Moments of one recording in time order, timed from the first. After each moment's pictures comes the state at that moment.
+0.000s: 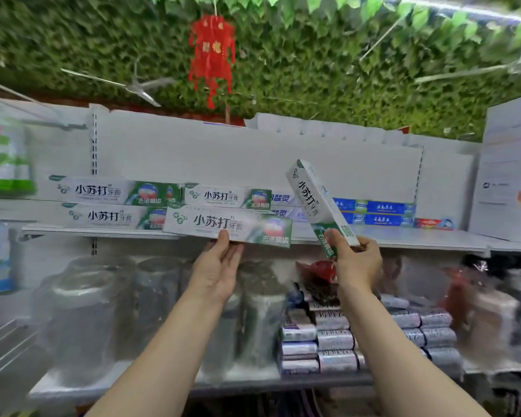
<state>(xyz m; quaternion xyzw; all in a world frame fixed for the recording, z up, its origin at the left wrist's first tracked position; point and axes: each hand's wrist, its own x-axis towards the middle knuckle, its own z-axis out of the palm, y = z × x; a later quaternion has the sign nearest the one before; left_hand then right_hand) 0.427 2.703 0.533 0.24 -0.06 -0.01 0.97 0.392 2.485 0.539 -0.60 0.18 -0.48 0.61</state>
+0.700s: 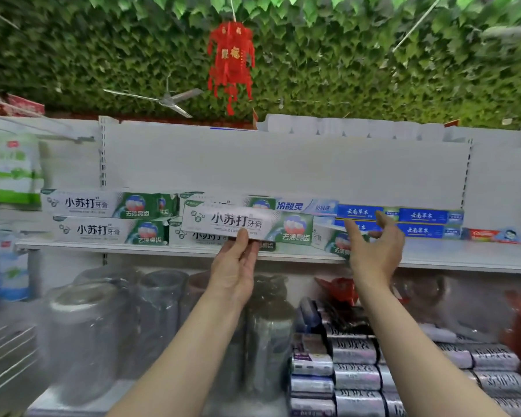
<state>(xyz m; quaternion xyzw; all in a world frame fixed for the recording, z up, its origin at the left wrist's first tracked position) 0.470 2.639 0.552 0.22 -0.06 0.05 0.97 0.477 2.427 0.569 -0.66 0.07 -0.51 0.54</state>
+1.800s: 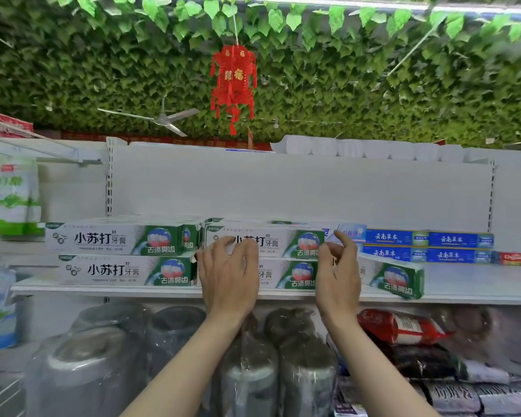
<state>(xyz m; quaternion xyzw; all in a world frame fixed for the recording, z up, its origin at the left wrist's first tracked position) 0.535 2.728 0.565 0.81 -0.06 0.46 0.35 0.528 2.561 0.562 -0.69 -0.03 -0.49 0.54</state>
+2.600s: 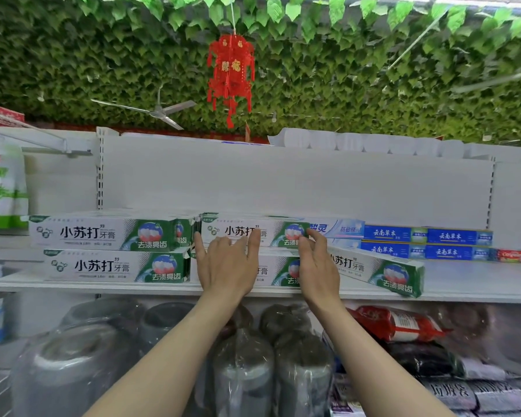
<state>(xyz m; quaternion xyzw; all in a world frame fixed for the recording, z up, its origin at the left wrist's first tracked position) 0.572 2.727 0.579 0.91 -0.01 0.39 0.15 0.556 2.571 0.569 -0.79 -0.04 -0.38 0.48</state>
